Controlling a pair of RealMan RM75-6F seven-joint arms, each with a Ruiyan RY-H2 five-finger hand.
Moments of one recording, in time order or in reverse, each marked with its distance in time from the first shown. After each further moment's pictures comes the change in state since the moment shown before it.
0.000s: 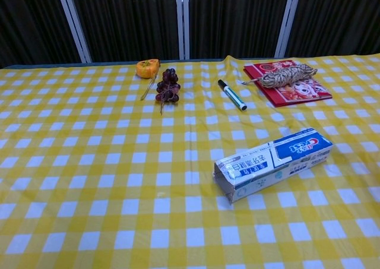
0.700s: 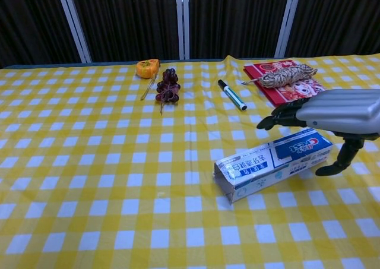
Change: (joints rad) left arm -0.029 -0.033 -0.014 0.026 -0.063 -0.071 0.046; right arm 0.392 -0.046 0.059 -0.139 0.092 -0.649 -0.183
